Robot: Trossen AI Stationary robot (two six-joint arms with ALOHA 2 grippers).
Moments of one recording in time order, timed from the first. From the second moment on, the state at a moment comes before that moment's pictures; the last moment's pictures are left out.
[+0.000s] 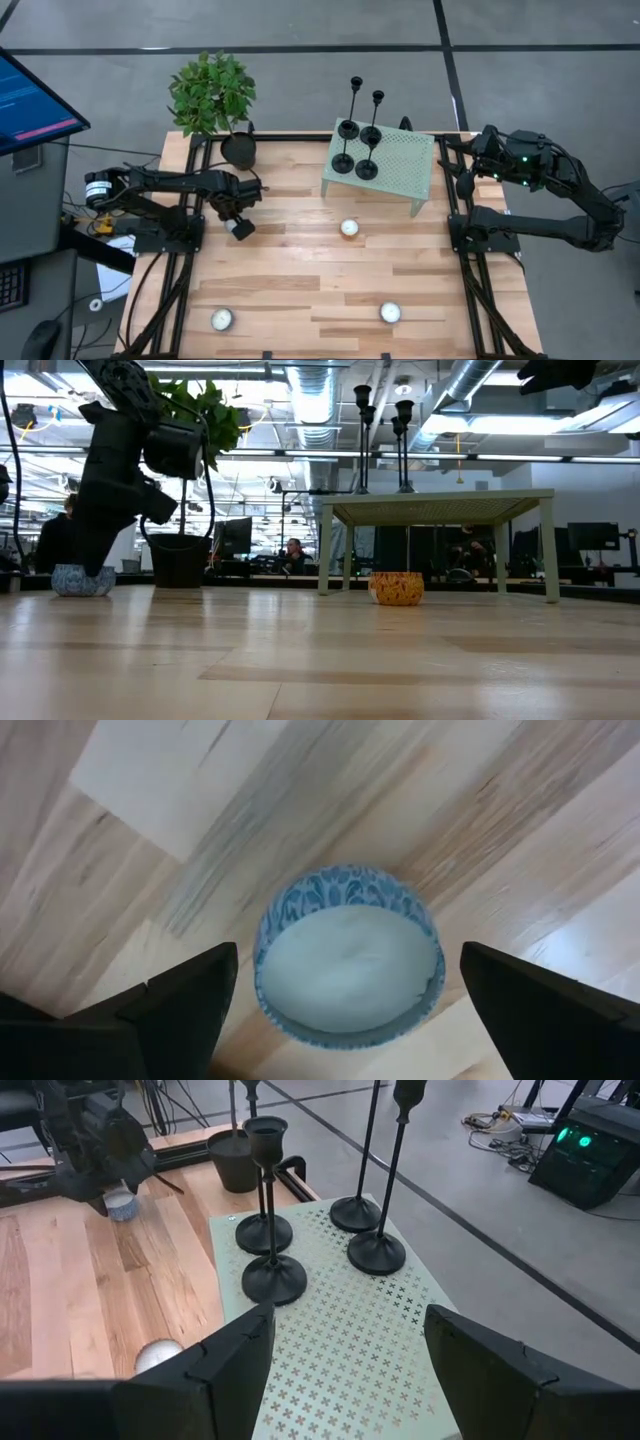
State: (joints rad) left arm 0.25 1.13 0.64 -0.96 0.06 -0.38; right arm -0.37 0.55 1.07 -0.97 0.21 0.02
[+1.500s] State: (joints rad) left arm 0.21 1.13 0.58 -0.87 0.05 -0.50; right arm -0.37 0.55 1.07 -0.96 0.21 -0.04
